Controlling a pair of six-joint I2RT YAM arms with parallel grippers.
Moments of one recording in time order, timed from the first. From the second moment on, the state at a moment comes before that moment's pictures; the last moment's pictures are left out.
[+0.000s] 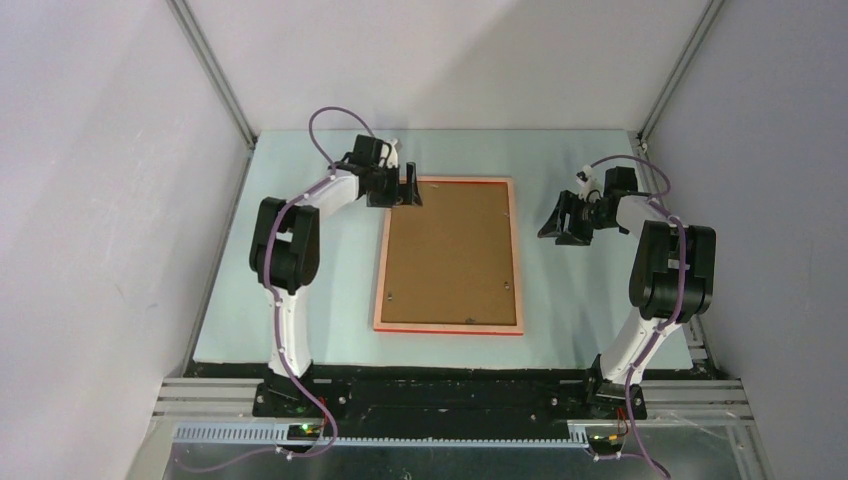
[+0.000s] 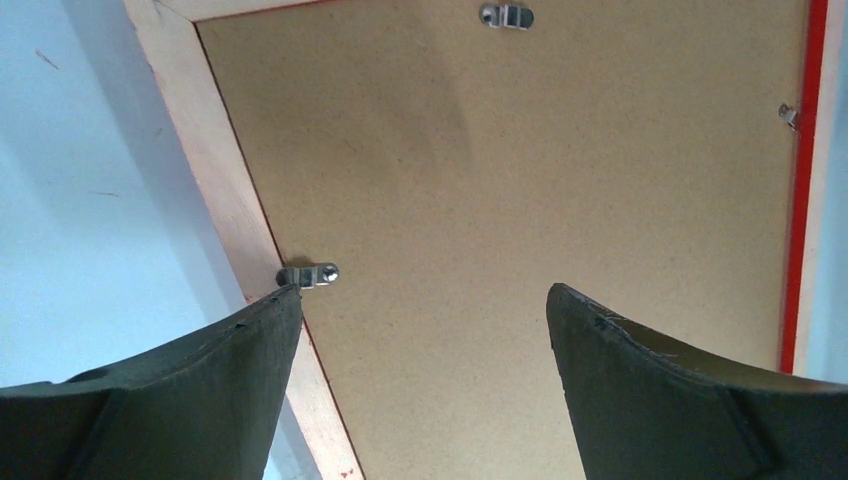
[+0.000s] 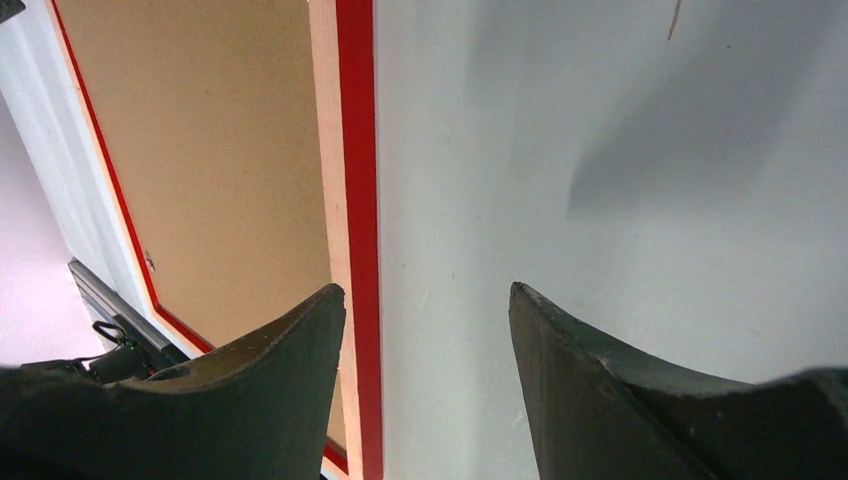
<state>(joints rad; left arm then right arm) -0.29 2.12 1.61 -0.38 0.31 -0.25 -0.14 1.82 1.18 -0.49 -0.66 0.10</state>
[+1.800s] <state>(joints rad) -0.31 2.19 1.72 -0.42 0.32 -0.15 -0.16 1.84 1.18 -0.49 -0.67 0.10</state>
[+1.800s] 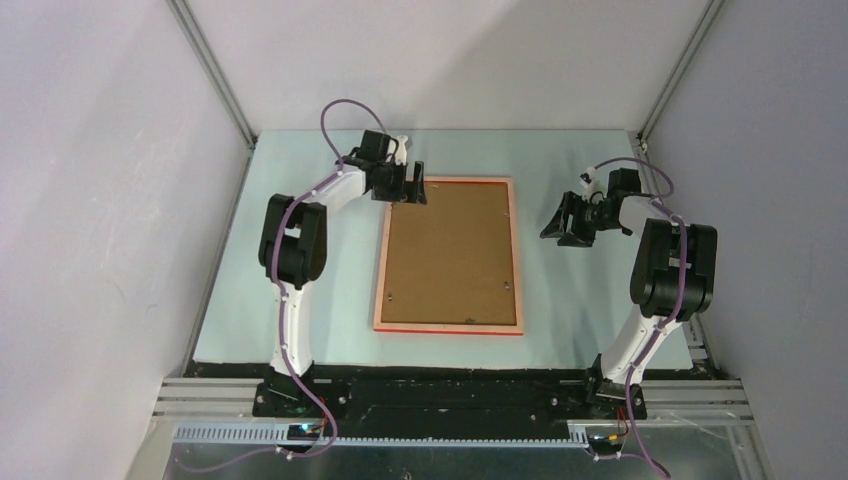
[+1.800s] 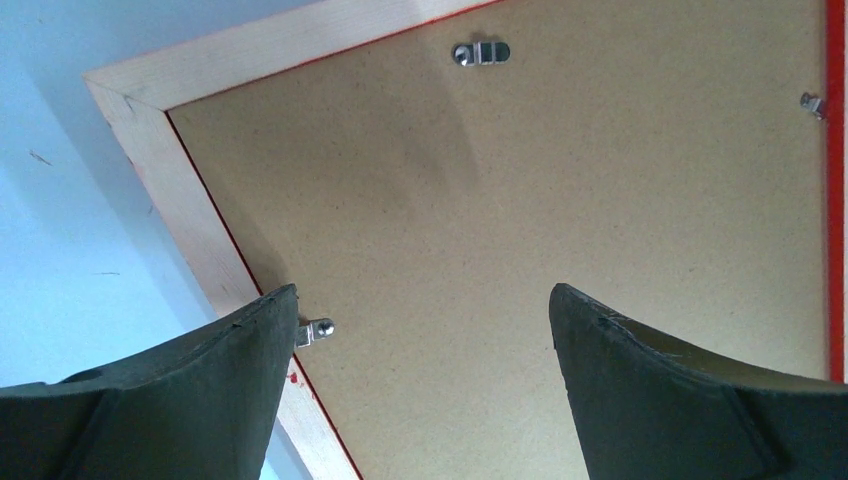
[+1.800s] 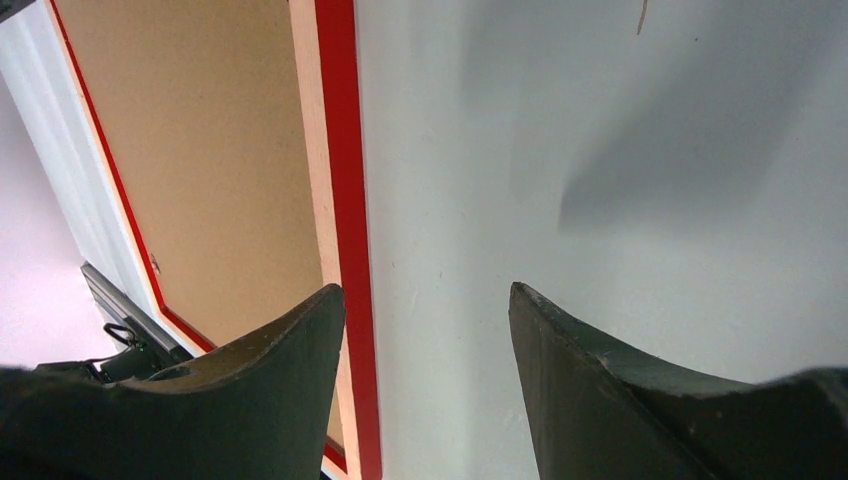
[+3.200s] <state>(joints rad) -0.32 2.11 1.58 -0.38 0.31 -0.15 -0.16 1.84 1.18 -0.49 -0.70 0.10</state>
